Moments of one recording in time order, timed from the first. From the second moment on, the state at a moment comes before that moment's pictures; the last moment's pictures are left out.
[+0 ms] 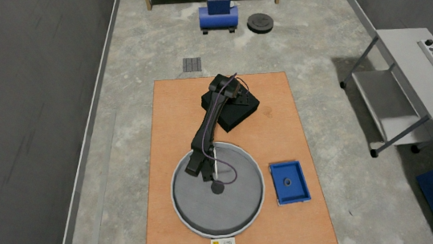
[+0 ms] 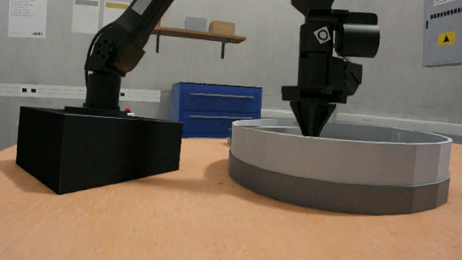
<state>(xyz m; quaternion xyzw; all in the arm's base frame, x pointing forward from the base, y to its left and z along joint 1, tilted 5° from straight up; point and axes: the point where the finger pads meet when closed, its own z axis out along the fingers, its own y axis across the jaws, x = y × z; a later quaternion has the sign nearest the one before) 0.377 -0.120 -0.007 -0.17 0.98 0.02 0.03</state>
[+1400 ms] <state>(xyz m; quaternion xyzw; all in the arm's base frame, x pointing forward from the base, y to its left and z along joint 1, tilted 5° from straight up) 0.377 -0.120 -0.007 -0.17 0.98 0.02 0.03</state>
